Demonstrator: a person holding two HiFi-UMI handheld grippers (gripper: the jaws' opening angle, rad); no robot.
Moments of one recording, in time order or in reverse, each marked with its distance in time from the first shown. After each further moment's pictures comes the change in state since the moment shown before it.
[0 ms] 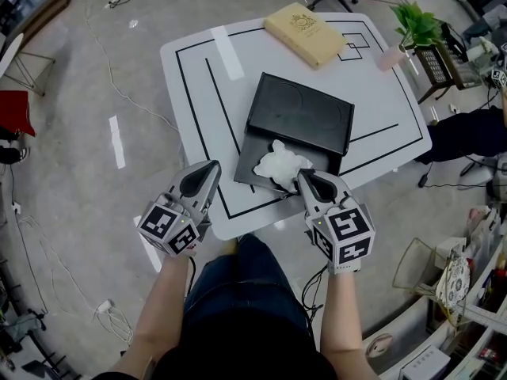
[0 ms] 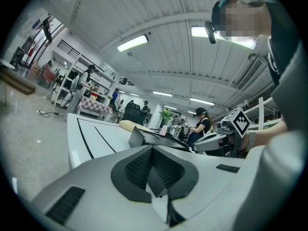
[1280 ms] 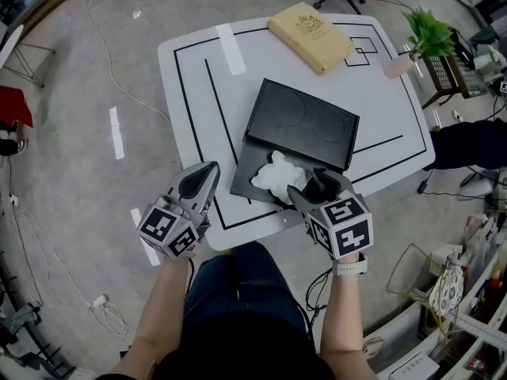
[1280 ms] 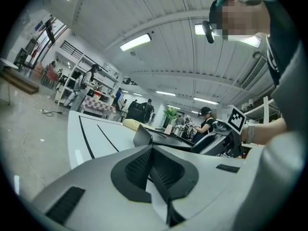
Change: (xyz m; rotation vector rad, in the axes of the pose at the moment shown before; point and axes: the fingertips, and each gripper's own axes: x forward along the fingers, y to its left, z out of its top) left arm 0.025 0.020 -0.007 -0.005 0.004 0.039; right arm 0.033 -0.029 -0.027 0.000 0.296 0.043
